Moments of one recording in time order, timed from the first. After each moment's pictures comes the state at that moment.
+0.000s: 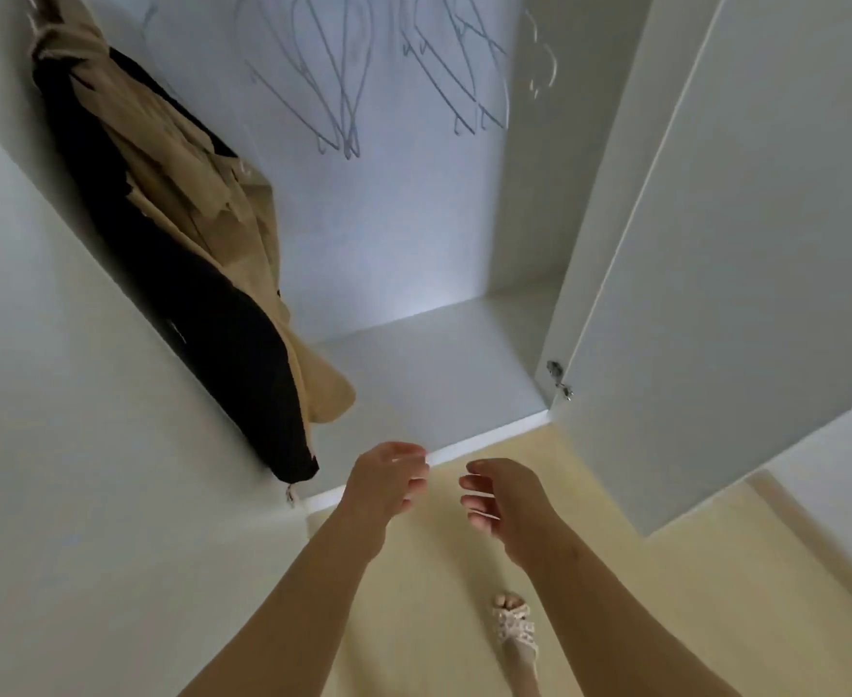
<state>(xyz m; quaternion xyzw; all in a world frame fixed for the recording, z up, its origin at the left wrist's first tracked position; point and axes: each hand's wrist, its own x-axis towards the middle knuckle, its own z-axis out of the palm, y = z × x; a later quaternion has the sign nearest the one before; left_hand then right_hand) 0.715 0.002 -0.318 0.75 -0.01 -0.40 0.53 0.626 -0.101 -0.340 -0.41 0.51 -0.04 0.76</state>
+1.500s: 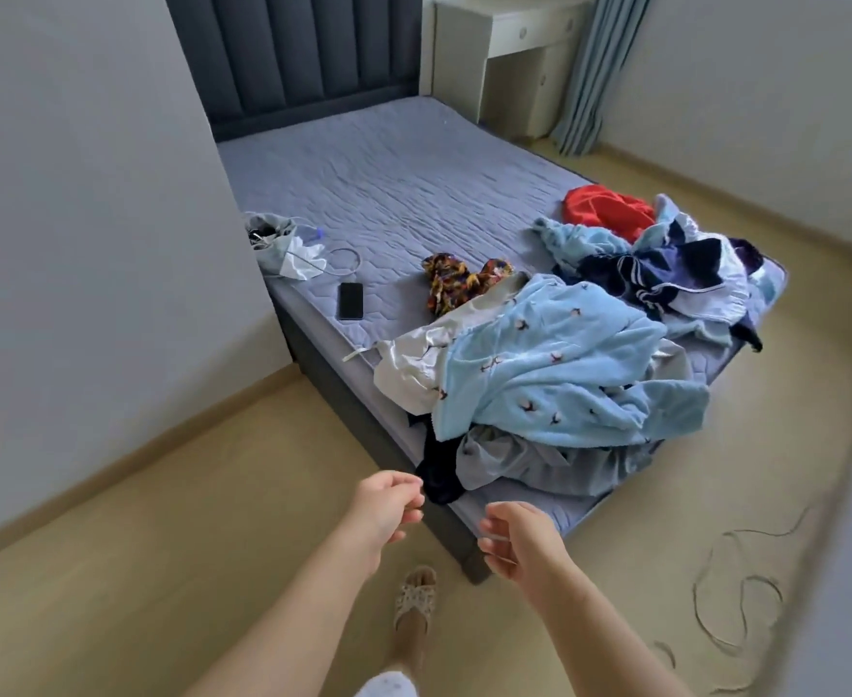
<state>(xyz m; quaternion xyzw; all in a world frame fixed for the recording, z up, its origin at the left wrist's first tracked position) -0.229 0.120 -0.368 0.42 -0.62 -0.66 -0.08 -0.285 0.264 -0.384 0.27 0.65 -0.61 0.36</state>
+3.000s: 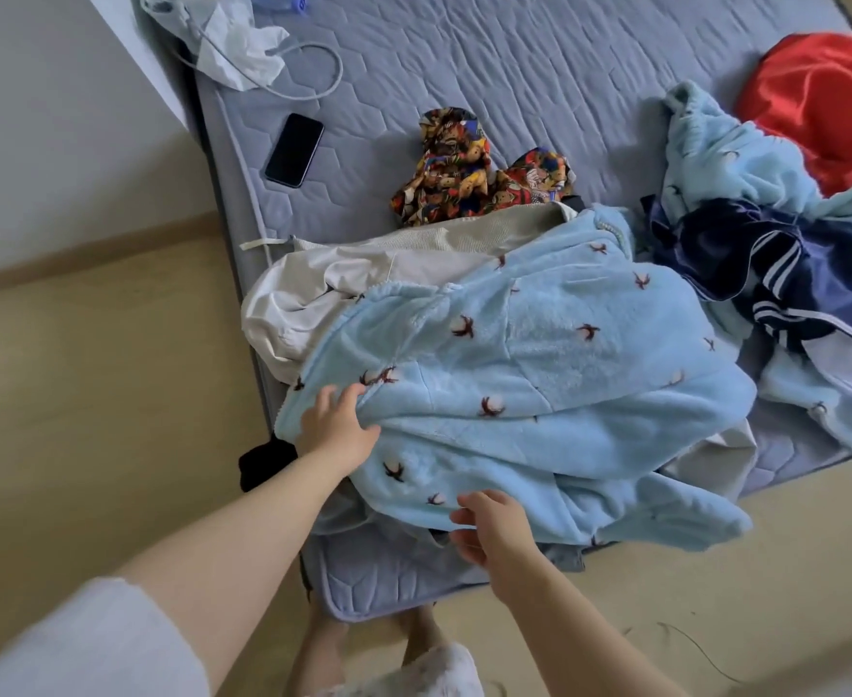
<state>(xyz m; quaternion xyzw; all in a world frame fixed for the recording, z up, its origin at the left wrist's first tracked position) -0.610 0.167 -0.579 0.55 -0.74 -0.33 -0.21 -0.690 0.341 -0.539 0.22 0.71 -0.38 0.55</state>
